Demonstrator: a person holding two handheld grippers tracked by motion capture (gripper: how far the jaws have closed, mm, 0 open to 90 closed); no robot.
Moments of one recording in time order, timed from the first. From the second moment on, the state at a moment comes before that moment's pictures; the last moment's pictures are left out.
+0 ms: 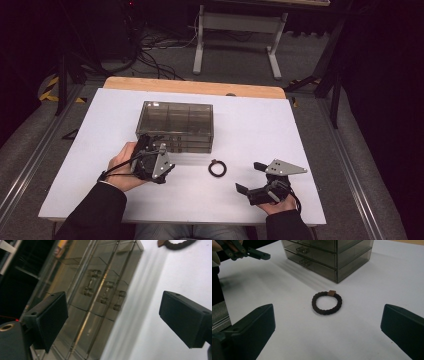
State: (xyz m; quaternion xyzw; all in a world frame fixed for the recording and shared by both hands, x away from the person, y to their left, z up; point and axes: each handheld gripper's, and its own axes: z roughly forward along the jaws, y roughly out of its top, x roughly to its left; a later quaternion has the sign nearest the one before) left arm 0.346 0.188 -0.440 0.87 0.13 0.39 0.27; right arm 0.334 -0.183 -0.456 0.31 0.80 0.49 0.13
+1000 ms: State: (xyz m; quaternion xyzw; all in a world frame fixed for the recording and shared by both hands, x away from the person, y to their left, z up) left arm 0.341 0.158 -0.473 0.82 0.04 0.55 0.15; right arm 0.334 -0.183 -0.456 0.31 0.80 0.49 0.12
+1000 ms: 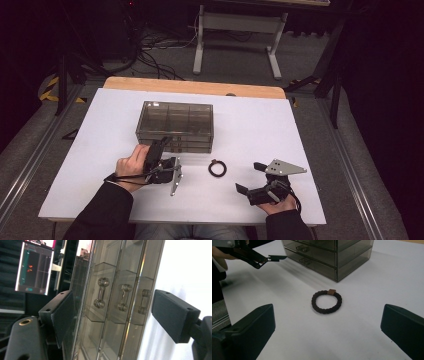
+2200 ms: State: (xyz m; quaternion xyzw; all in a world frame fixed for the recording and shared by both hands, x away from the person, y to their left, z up) left arm 0.345 0.153 -0.531 0.73 -0.05 0.68 0.04; right arm 0.336 -0.184 -0.458 0.31 0.81 0.48 0.13
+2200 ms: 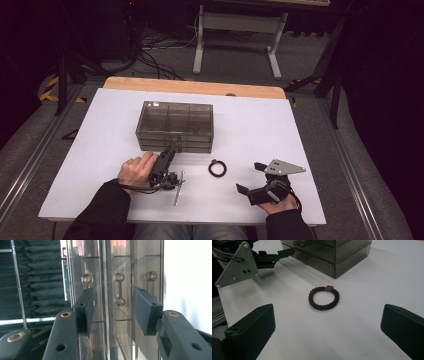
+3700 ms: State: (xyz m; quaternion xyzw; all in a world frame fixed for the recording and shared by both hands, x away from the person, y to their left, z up) left arm 0.357 0.150 -0.546 0.72 -0.03 0.69 0.04; right arm 0.337 -0.185 -0.459 0.31 0.82 0.47 0.13
